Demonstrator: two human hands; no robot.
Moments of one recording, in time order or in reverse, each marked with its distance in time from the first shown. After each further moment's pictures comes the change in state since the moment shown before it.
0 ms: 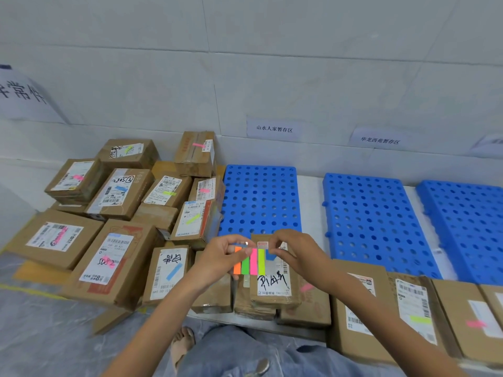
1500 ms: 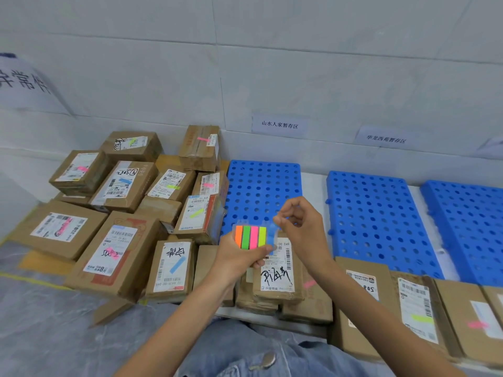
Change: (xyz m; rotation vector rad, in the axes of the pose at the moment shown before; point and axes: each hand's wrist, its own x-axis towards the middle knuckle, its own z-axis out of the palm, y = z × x) left_hand -0.008 0.018 0.032 -0.257 0.254 -0.083; right_hand 0.022 -0.039 -0.001 0.554 0.495 0.294
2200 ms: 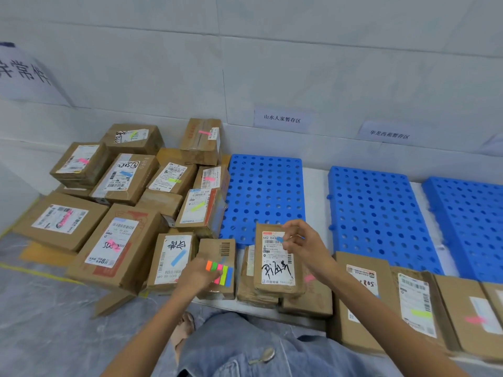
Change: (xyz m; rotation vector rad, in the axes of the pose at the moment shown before) left_hand 0.054 -0.120 -0.082 0.818 0.100 -0.314; right_hand -0.007 0.069 -0.021 0.002 -0.293 0.252
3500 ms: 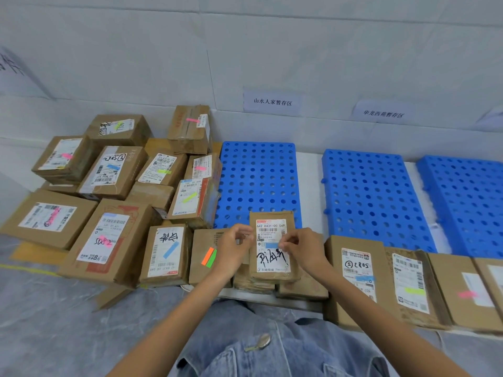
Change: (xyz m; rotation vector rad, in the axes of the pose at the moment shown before) left_hand -0.026 0.076 0.035 -0.461 0.093 0.423; right_hand 0.000 0.033 0.007 -0.456 0.150 0.105
